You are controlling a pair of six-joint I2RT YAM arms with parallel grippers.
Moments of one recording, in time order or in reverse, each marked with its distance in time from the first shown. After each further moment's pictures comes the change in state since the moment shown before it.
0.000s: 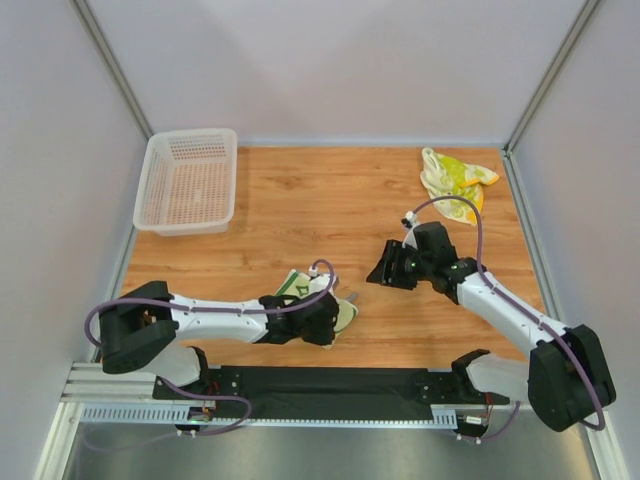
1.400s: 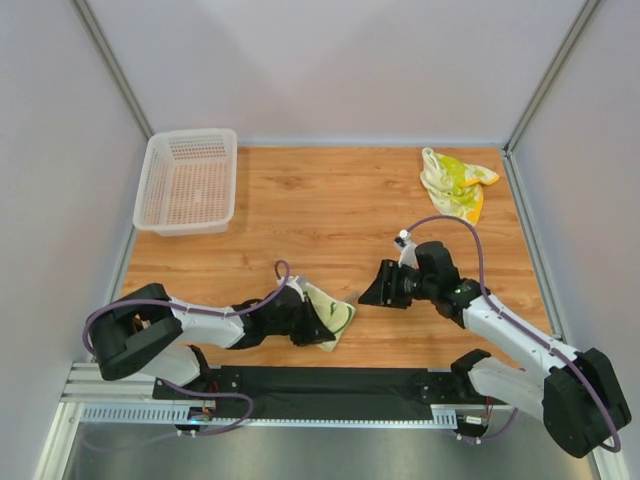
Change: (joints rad) left arm 0.198 -0.055 -0.344 0.537 0.362 -0.403; right arm 0.066 -0.164 -0.172 0.088 -0.168 0.055
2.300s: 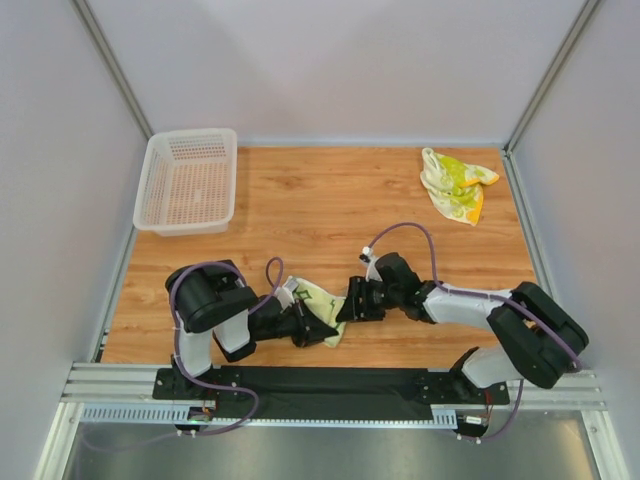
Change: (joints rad) left arm 0.098 0.493 -0.223 1.033 0.180 -0.283; right arm 0.215 0.375 -0.037 0.311 0.068 0.054
